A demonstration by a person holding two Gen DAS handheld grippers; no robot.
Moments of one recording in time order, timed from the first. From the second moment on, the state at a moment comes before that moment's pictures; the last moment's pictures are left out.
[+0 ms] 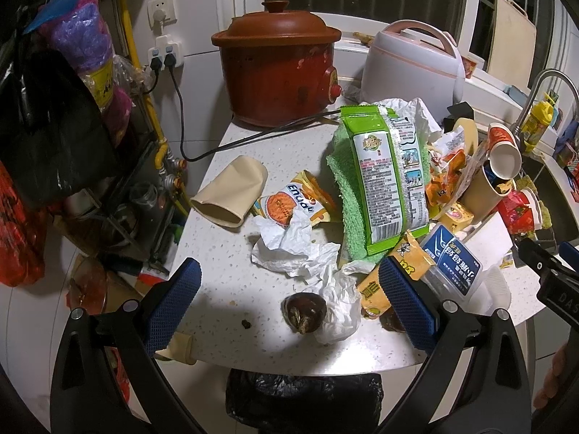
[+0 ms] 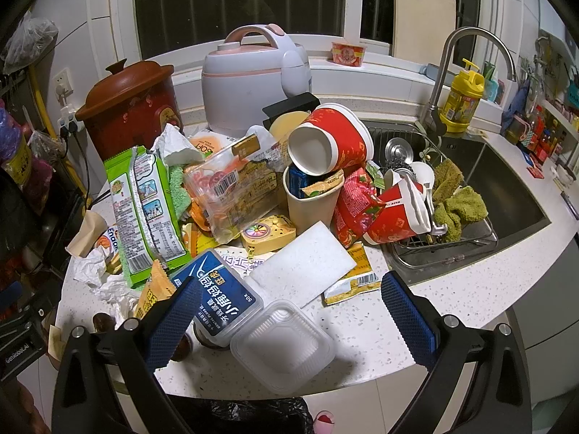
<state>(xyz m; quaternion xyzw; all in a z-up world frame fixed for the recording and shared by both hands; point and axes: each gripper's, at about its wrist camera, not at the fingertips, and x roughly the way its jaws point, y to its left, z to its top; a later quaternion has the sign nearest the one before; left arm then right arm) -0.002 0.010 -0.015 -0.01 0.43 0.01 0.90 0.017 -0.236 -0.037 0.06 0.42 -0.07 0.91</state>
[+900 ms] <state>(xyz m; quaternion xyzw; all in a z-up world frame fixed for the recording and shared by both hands) -0.041 0.119 -0.062 -0.09 0.49 0.12 0.86 0.137 -0.108 -0.083 -0.03 0.41 0.08 0.91</state>
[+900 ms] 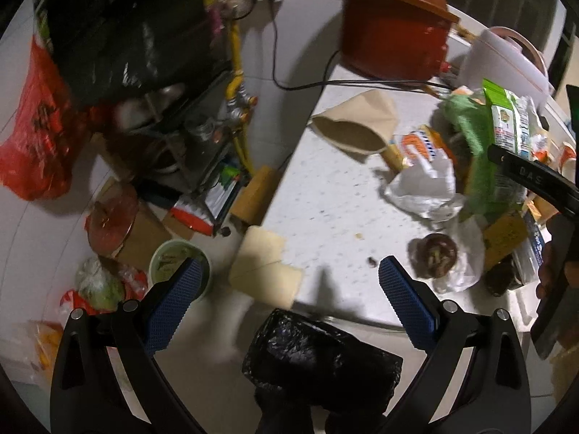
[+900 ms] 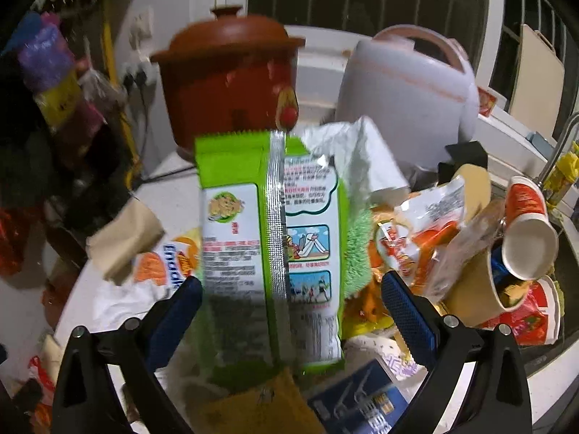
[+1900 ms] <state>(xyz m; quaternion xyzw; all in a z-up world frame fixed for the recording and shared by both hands) 0.016 0.038 -0.099 -0.06 0.48 -0.03 0.87 0.077 -0.205 -0.019 0.09 0.37 0.10 0.92</state>
